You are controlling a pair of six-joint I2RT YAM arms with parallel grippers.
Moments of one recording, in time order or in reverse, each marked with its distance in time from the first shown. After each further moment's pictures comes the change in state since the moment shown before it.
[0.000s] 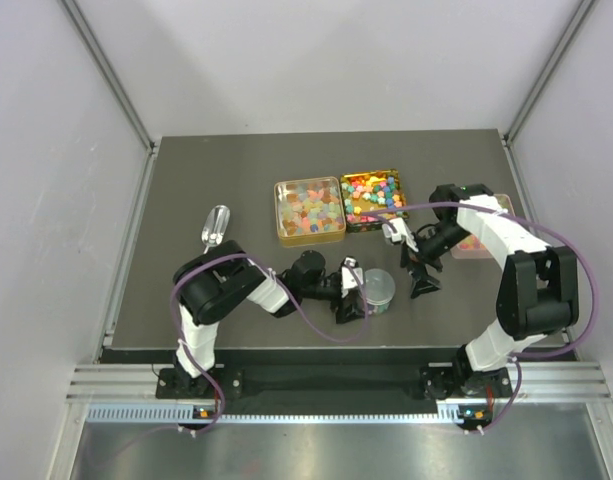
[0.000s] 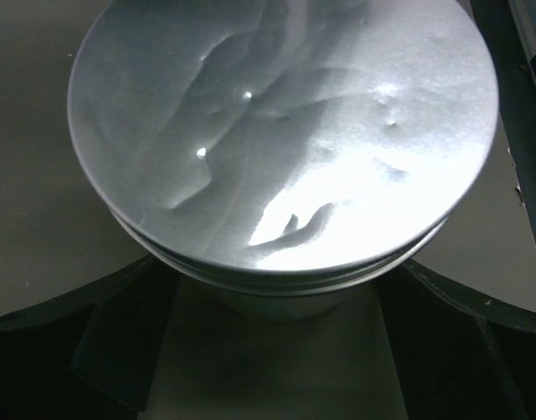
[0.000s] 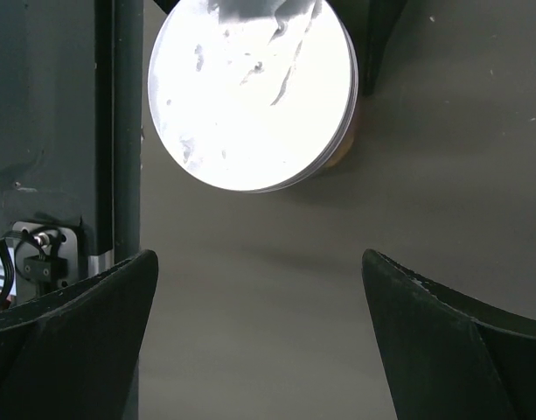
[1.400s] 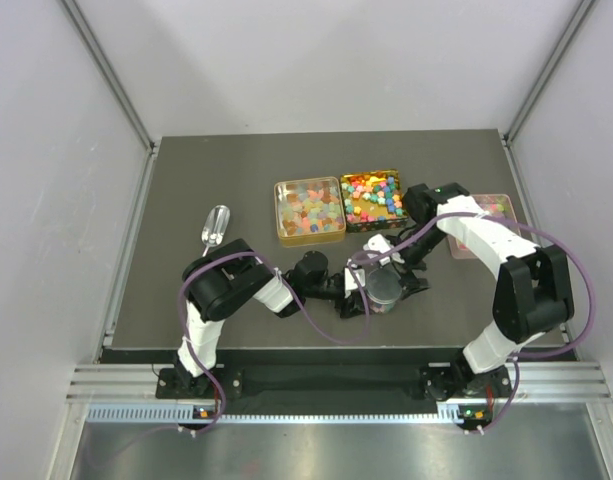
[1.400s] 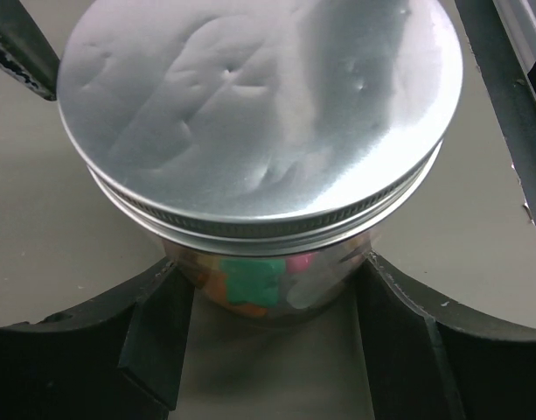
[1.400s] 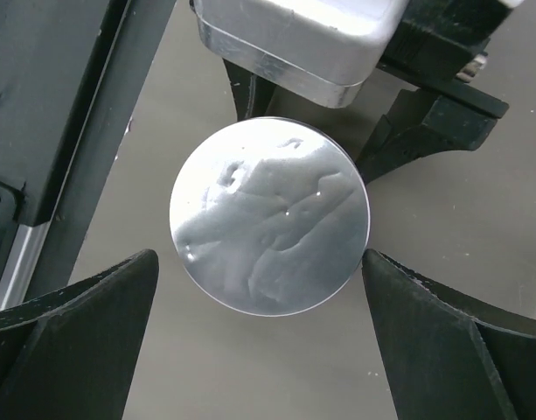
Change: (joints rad) left arm -0.010 0.065 0.030 0.089 0.035 0.008; right arm 0.192 0.002 0.050 -0.009 0.035 -0.233
